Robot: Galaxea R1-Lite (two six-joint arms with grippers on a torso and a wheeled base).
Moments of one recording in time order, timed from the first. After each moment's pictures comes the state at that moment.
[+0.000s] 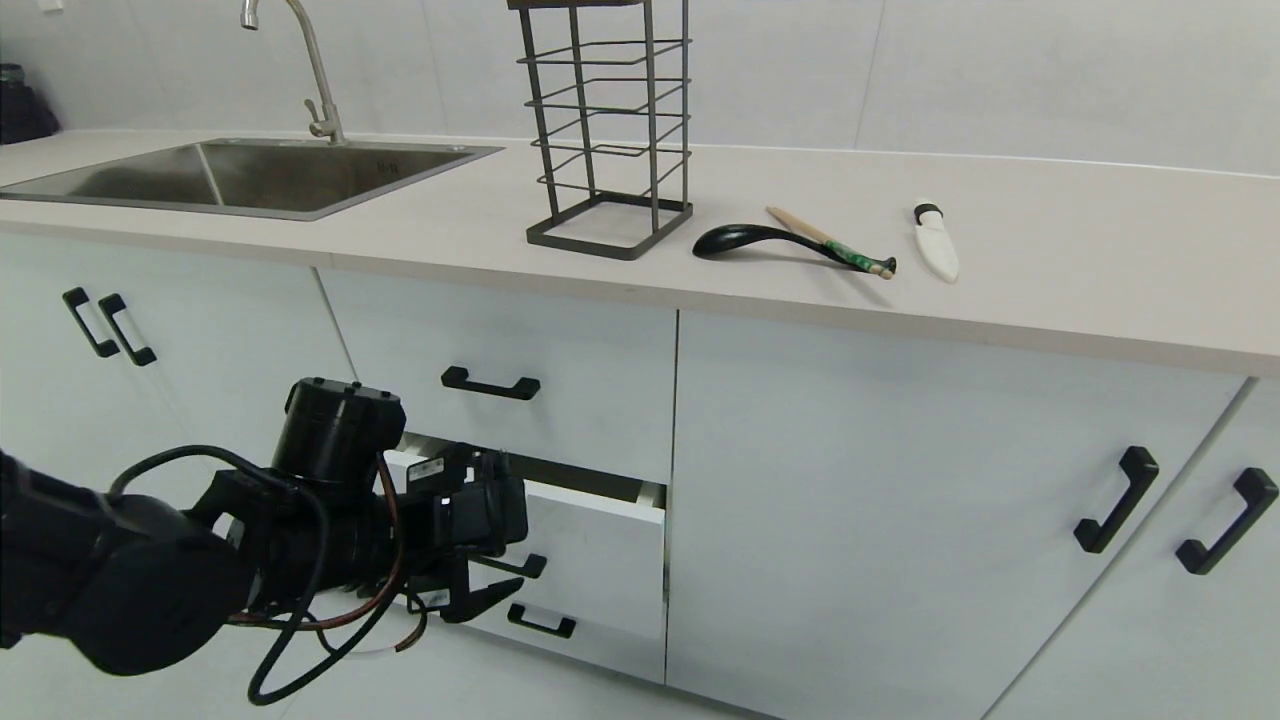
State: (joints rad) left arm -0.42 1.73 -0.61 -0.44 -0.22 1.07; right arm 0.00 0.01 0.00 0.01 0.01 0.00
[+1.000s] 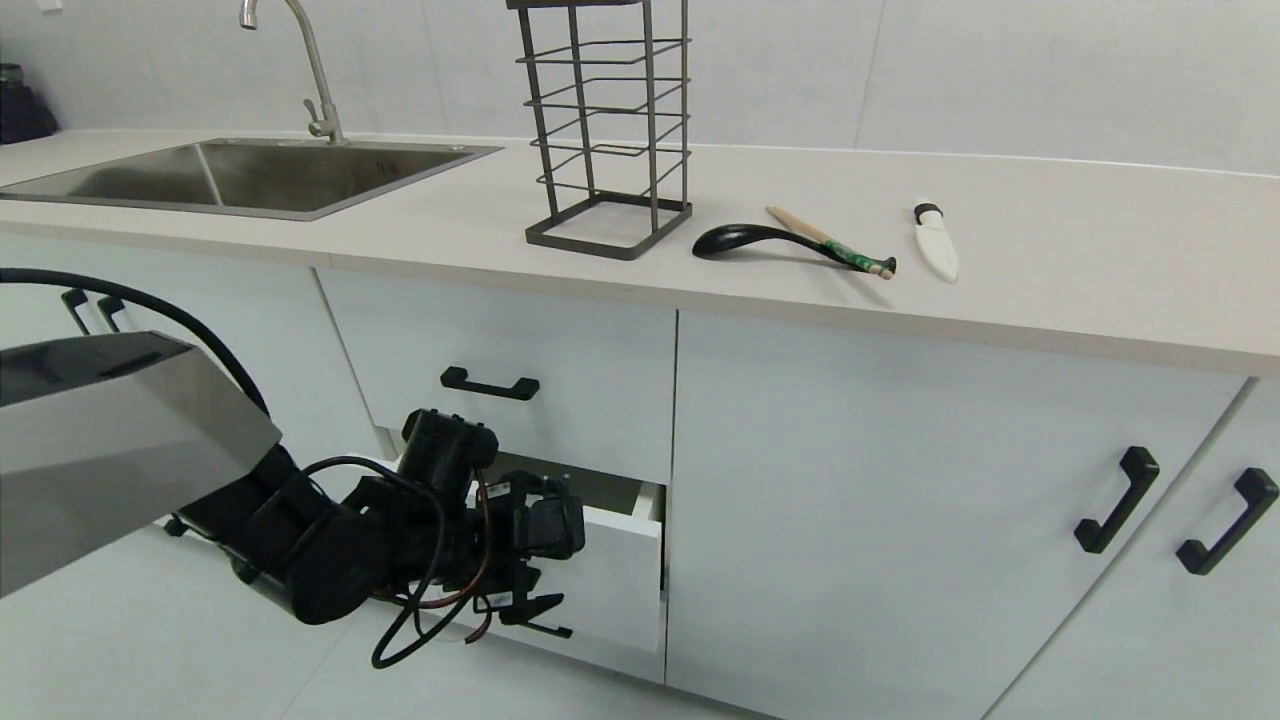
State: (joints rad) left arm -0.44 2.06 -0.72 -0.52 -0.24 1.08; right arm 0.00 0.01 0.00 0.01 0.01 0.00
